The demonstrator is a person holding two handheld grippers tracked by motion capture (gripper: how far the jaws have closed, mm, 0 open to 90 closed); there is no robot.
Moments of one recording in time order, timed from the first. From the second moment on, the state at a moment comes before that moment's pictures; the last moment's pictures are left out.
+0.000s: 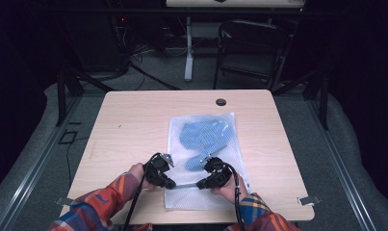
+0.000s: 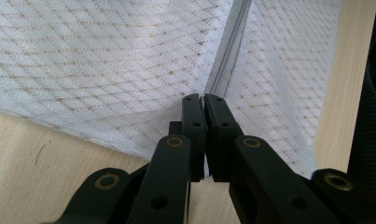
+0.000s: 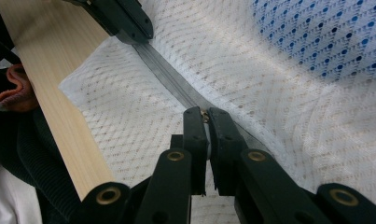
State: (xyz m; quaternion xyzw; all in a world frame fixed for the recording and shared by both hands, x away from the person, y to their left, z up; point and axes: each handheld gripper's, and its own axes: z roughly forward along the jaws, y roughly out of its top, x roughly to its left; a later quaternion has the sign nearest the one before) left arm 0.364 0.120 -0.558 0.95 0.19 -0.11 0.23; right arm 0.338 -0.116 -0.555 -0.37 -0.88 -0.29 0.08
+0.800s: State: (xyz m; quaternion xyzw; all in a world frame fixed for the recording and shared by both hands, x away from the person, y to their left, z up) left arm 0.365 0.121 -0.558 0.95 0.18 -0.11 0.23; right arm 0.336 -0.140 -0.548 -0.38 -0.88 -0.28 0.07
